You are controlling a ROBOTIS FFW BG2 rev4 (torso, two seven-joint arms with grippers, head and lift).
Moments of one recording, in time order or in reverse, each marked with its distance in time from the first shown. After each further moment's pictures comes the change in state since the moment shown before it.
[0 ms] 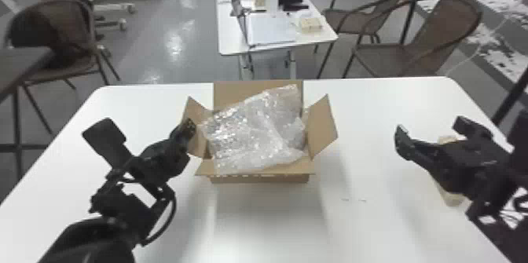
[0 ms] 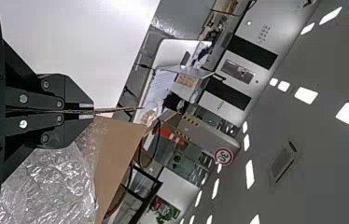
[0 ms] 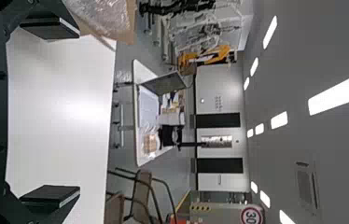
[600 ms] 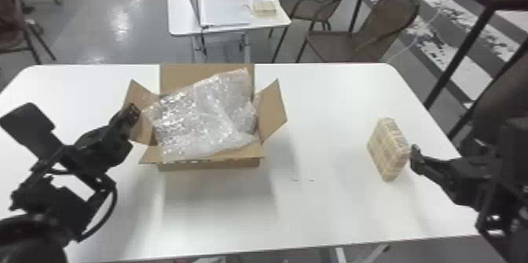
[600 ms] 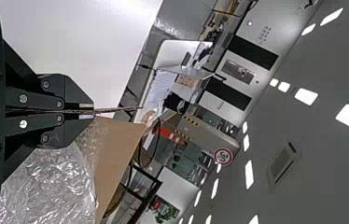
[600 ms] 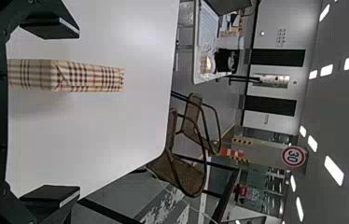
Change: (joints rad) left arm 0.013 0.015 0.000 -0.001 0.025 -0.009 0.000; right arm 0.086 0.002 -0.197 -0.091 0.171 0.186 -0.001
